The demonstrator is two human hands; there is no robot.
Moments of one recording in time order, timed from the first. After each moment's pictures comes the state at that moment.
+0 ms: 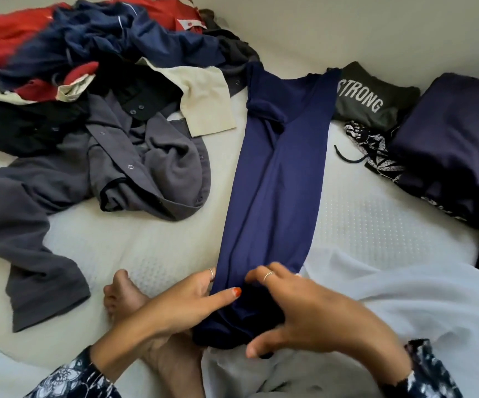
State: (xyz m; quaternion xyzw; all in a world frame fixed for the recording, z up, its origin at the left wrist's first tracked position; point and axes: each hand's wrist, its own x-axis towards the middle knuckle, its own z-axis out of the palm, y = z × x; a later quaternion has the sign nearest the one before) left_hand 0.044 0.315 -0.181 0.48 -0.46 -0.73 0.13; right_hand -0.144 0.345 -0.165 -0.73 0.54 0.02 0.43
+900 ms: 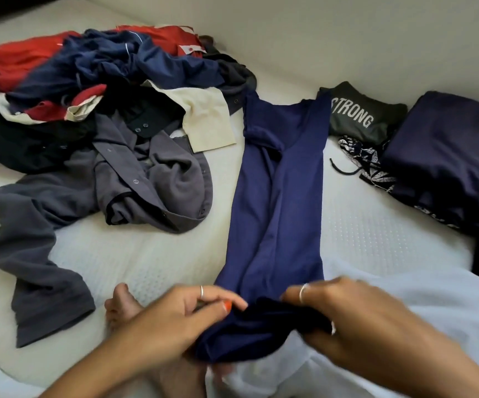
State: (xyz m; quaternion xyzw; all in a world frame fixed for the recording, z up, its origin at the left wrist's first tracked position) left_hand 0.053 0.330 -0.109 0.56 -0.72 -0.40 0.03; right_hand -0.159 0.365 -0.101 -0.80 0.54 0.00 0.27
